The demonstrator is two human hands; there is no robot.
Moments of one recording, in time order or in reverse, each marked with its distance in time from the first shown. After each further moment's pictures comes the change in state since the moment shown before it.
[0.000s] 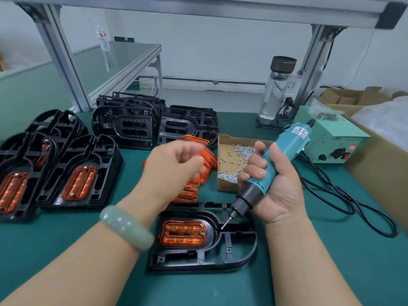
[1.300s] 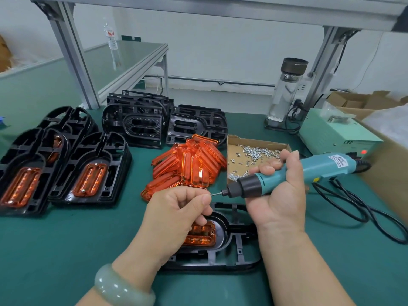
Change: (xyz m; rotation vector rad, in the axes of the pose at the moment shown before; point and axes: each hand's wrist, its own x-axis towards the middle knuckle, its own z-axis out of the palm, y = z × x) left_hand -0.065 -0.015 -0.008 -0.119 -0.029 -0.178; right_hand -0.005 0.027 0.014 0.140 0.226 -0.329
